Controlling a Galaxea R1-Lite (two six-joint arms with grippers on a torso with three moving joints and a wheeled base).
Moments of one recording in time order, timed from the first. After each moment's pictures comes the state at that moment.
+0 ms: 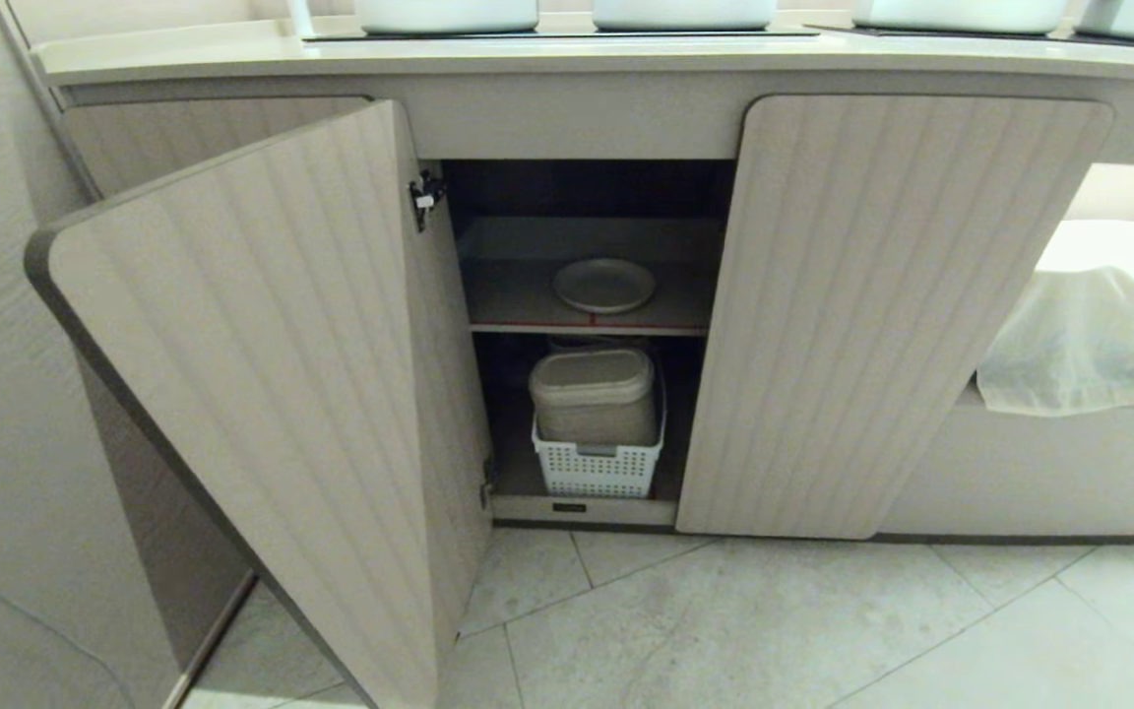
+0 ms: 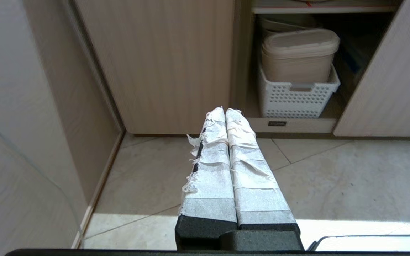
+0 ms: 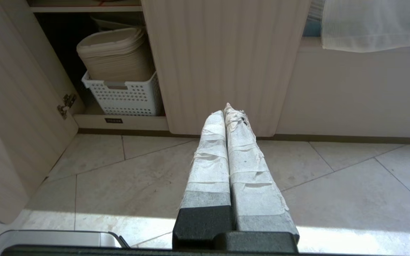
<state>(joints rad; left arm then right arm) 0.00 0.00 0.00 0.00 -0.03 0.01 0.00 0.00 0.00 0.00 0.00 0.03</state>
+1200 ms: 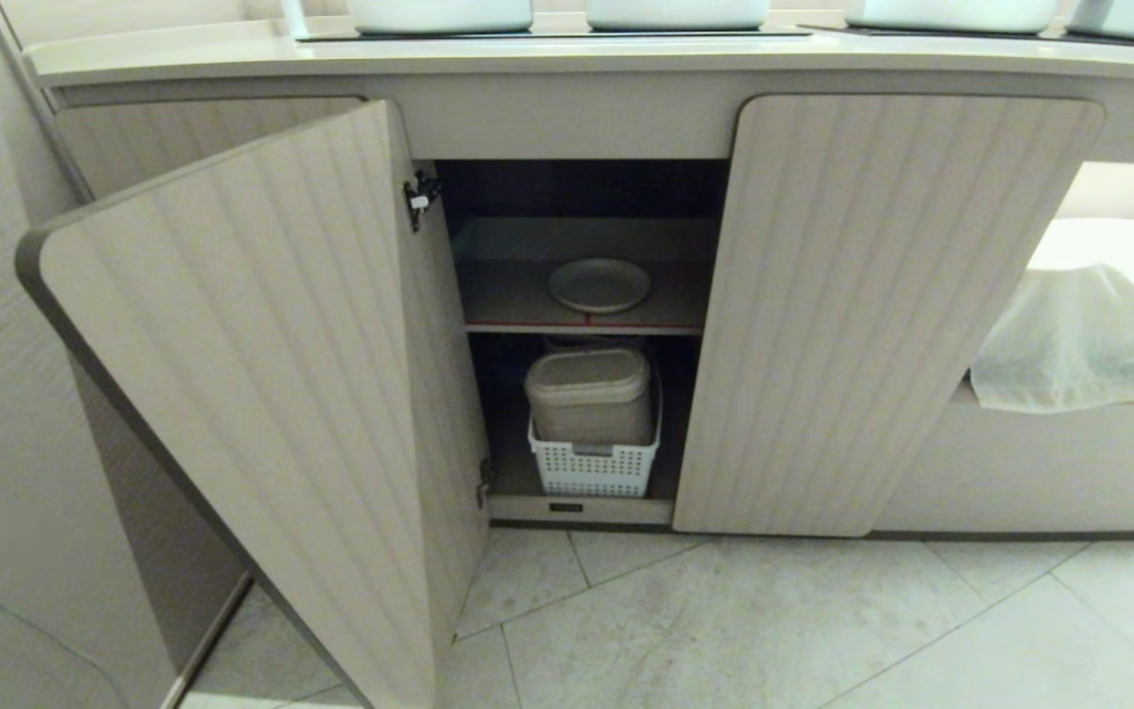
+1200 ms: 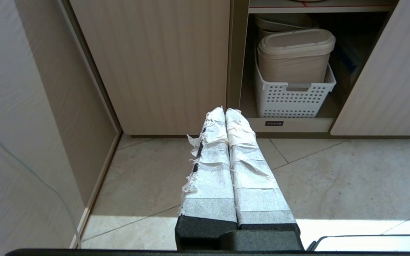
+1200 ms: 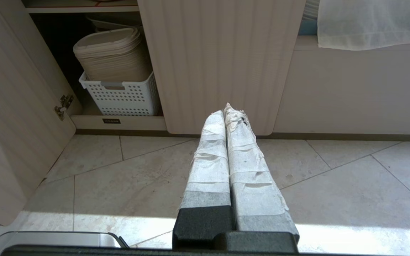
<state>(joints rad) 0.00 0.00 0.00 0.00 -0.03 0.01 0.00 0.00 0.00 0.00 0.00 0.03</state>
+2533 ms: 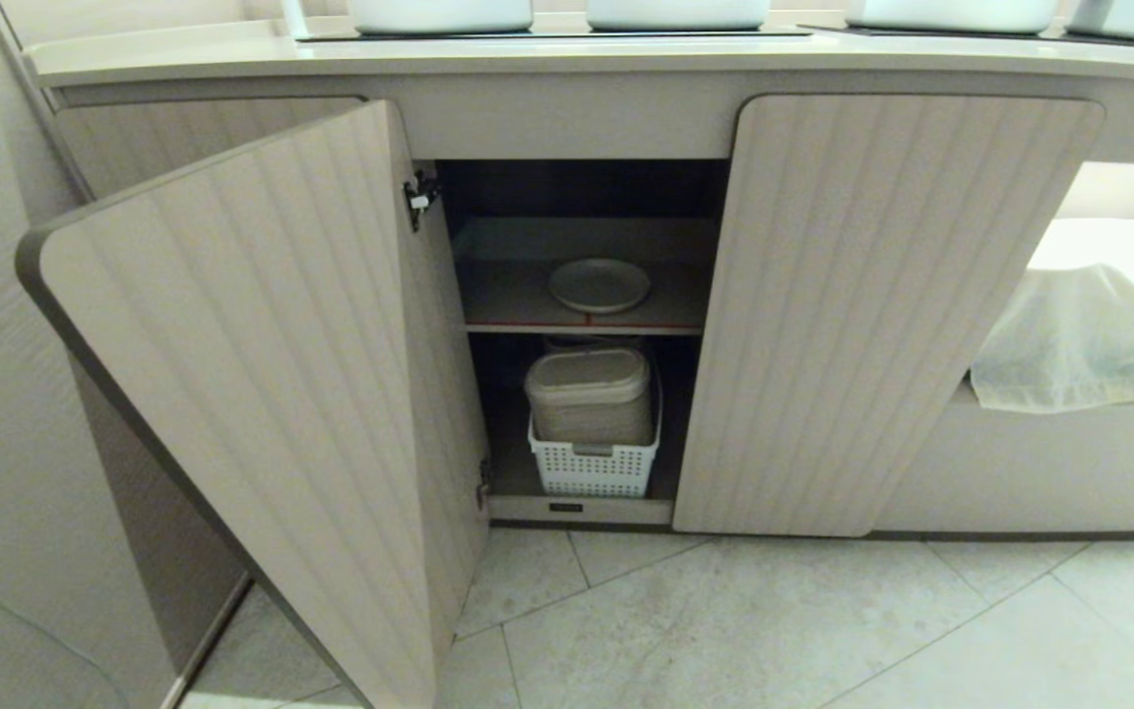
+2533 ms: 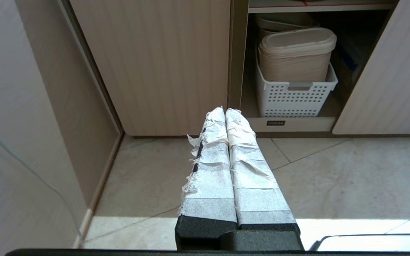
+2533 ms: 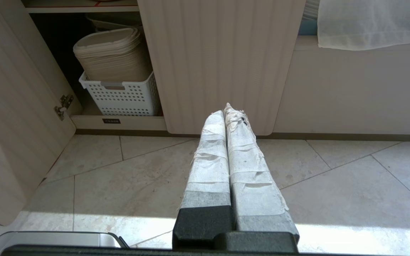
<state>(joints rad) 0.00 0.00 0.00 -0.01 -0.03 0.03 0.00 0.00 0.00 0.00 0.00 0.03</state>
